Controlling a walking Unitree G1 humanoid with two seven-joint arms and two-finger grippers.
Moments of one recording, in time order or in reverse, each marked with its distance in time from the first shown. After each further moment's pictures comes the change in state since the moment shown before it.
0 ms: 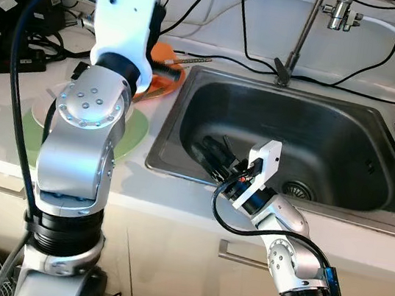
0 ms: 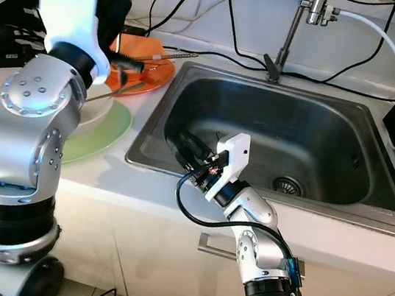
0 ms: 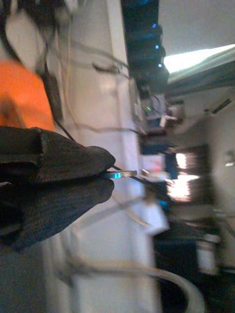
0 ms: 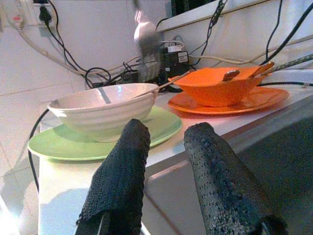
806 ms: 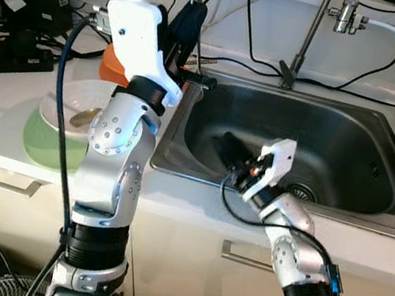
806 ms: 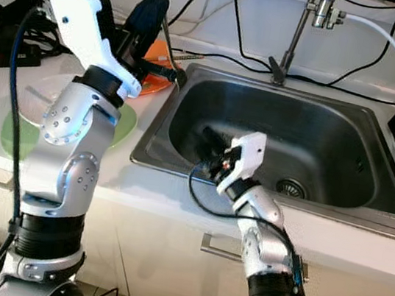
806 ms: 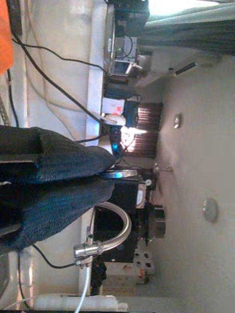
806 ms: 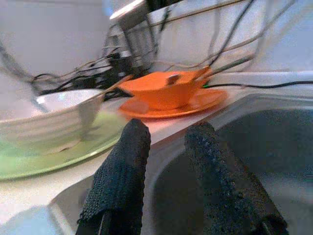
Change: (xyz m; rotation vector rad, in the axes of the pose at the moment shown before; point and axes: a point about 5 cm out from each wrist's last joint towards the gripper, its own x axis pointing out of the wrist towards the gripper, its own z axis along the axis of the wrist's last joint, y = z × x) left arm 0.000 -0.031 -0.025 -0.261 -0.214 -0.160; right arm -0.007 -0.029 0.004 -0.045 -0.037 -0.238
